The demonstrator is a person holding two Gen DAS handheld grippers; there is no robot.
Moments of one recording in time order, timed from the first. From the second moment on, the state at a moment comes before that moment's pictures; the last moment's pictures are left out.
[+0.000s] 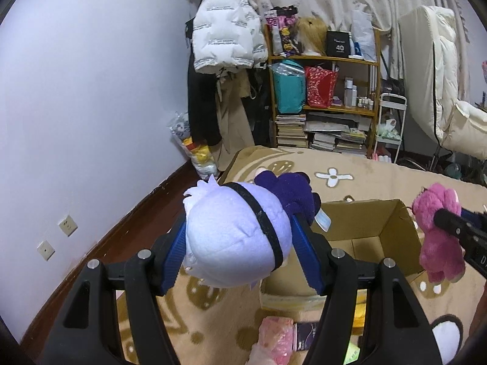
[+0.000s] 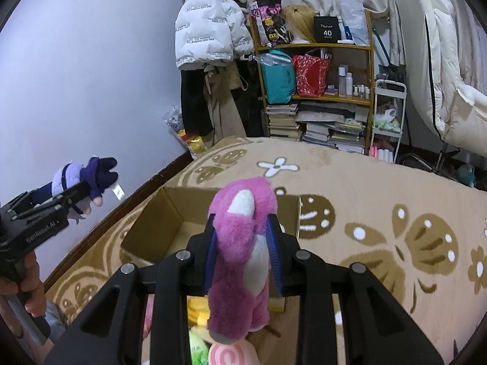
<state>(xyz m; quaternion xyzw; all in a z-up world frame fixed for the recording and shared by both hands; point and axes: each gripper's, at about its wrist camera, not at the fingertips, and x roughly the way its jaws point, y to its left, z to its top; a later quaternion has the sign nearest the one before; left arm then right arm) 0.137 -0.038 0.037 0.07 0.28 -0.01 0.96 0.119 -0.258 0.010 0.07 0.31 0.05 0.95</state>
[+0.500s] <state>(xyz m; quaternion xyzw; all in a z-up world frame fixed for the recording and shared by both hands) 0.172 -0.085 -0.020 0.10 0.33 -0.07 0.93 0.166 -0.260 -0.030 0.09 0.34 0.08 0.93</state>
